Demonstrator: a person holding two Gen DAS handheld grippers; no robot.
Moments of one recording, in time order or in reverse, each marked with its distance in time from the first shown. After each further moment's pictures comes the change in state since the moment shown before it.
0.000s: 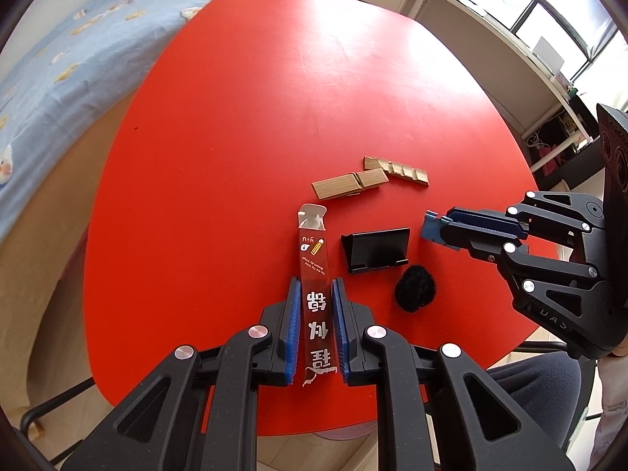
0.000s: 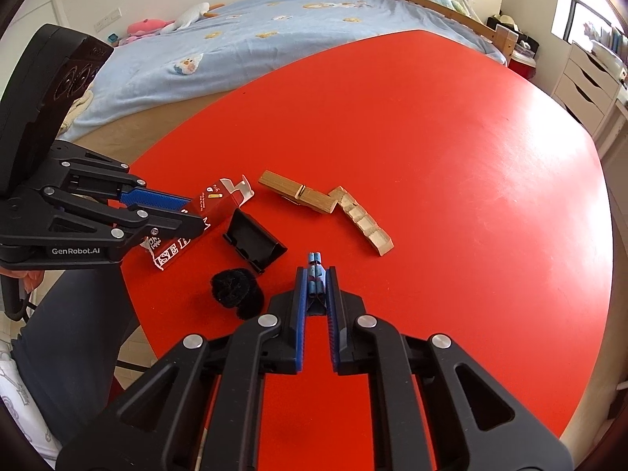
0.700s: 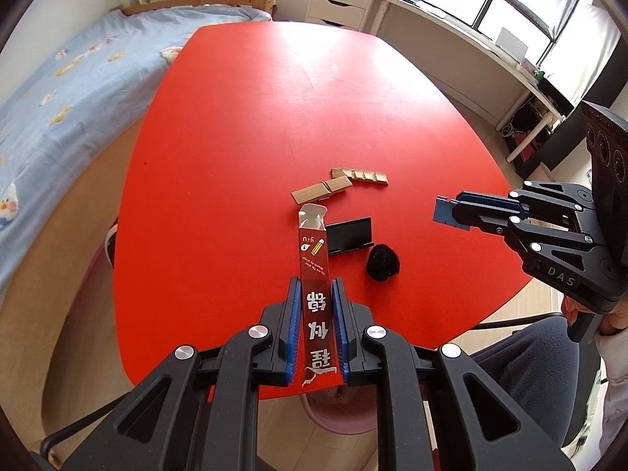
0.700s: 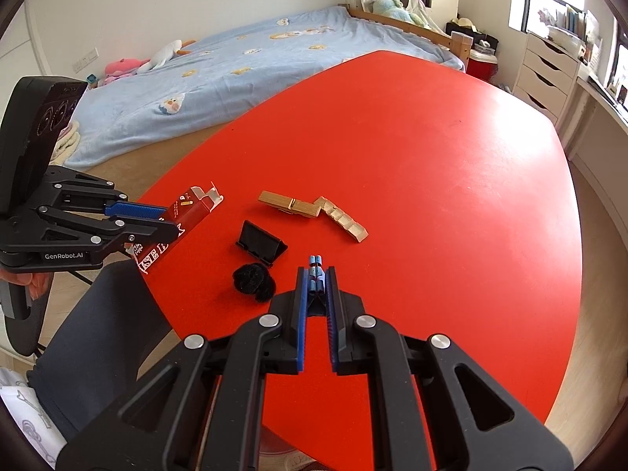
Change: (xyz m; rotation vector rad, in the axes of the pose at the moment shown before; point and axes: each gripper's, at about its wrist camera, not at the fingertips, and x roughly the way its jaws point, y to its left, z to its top) left arm -0.046 -0.018 -0.019 0.125 -0.085 -0.037; right arm -0.053 0.007 -0.020 0.119 -0.107 -0.057
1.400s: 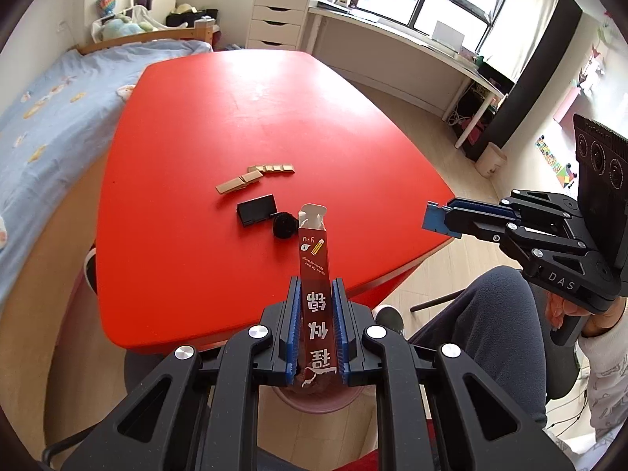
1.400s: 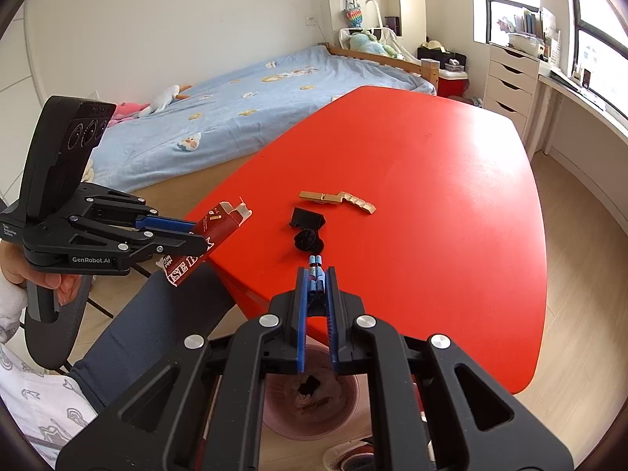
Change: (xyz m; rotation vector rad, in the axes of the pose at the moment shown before) left arm -0.052 -0.043 -0.045 0.144 -0.062 -0.128; right arm -0.100 0.047 -0.066 0.104 -0.152 -0.020
